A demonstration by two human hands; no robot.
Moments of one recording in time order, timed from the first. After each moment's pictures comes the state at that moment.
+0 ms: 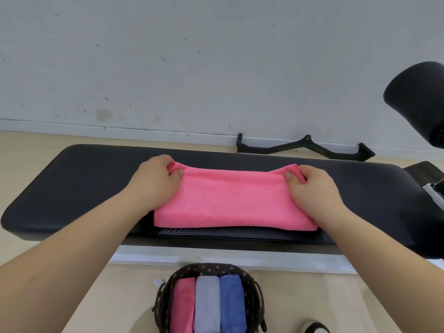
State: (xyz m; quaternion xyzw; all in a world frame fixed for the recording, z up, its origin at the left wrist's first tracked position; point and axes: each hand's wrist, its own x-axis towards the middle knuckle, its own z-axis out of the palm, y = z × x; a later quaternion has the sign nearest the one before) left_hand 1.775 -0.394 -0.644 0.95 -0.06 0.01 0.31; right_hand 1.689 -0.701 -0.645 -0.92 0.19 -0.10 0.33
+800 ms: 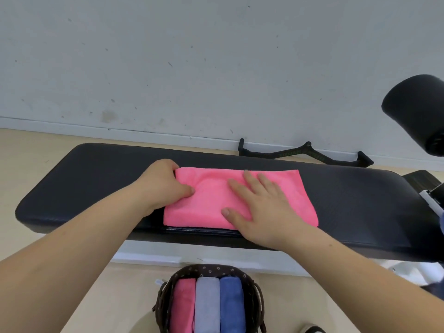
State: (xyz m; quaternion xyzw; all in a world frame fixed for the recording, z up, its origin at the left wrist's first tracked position) left_hand 1.754 -0.391 -0.622 0.92 0.00 -0.12 0.38; right_hand 1.669 -0.612 -0.647 -0.99 -0.05 0.06 0.12
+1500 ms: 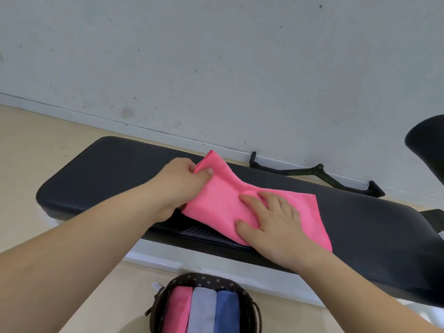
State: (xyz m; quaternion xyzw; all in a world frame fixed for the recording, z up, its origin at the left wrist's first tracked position) left_hand 1.743 -0.387 -0.612 0.81 0.05 -0.12 0.58; right_hand 1.673 -0.594 -0.644 -0.99 -0.01 0.07 0.13
